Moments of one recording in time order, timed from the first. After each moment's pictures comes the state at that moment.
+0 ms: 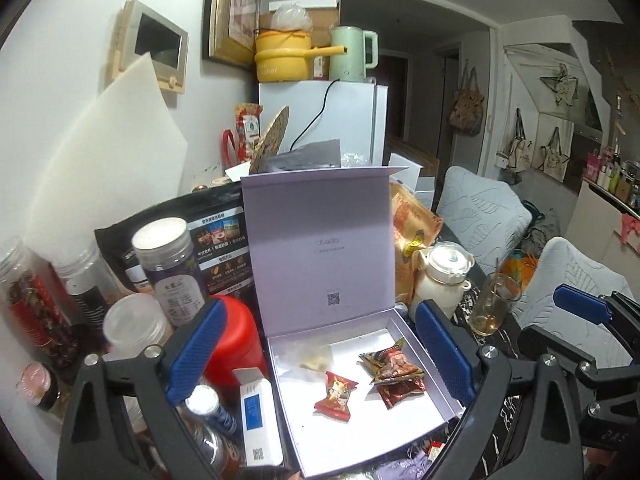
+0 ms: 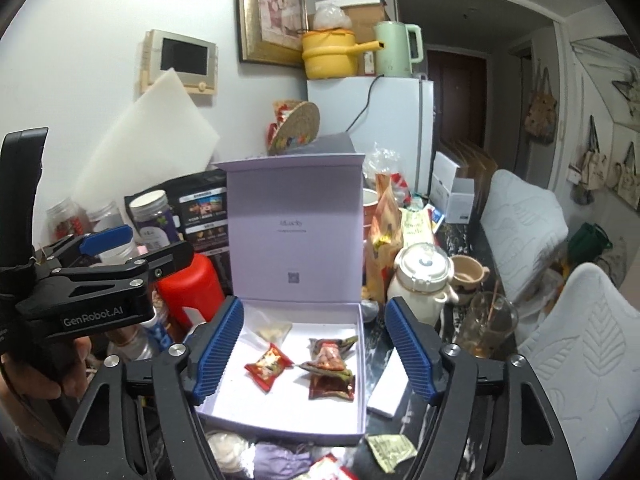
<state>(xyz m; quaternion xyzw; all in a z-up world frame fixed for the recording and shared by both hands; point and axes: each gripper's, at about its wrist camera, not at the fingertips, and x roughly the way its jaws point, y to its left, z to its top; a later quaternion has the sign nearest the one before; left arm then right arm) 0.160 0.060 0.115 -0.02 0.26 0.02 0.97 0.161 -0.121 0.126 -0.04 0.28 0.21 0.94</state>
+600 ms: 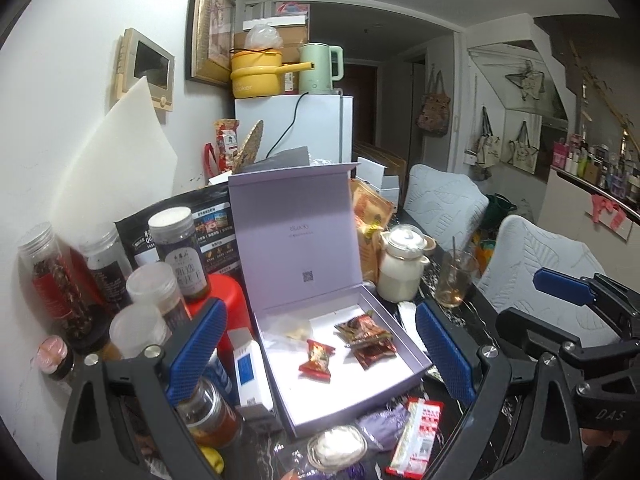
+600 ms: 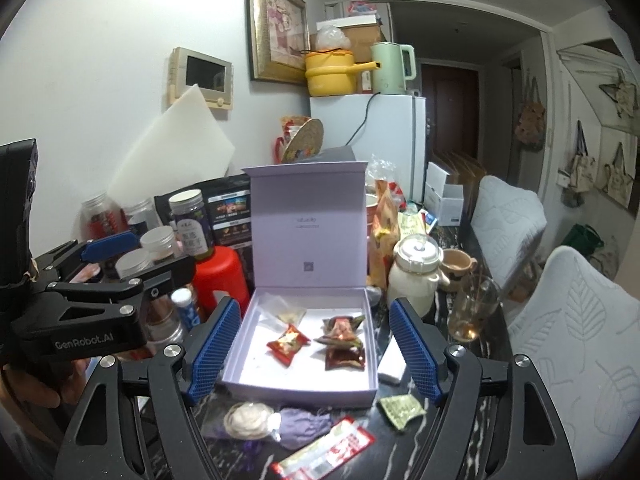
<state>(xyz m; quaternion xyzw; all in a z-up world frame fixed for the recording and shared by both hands) 0.075 0.046 0.116 0.00 0.24 -0.03 0.97 0.076 -0.128 0.133 -0.02 0.26 0.20 0.94</state>
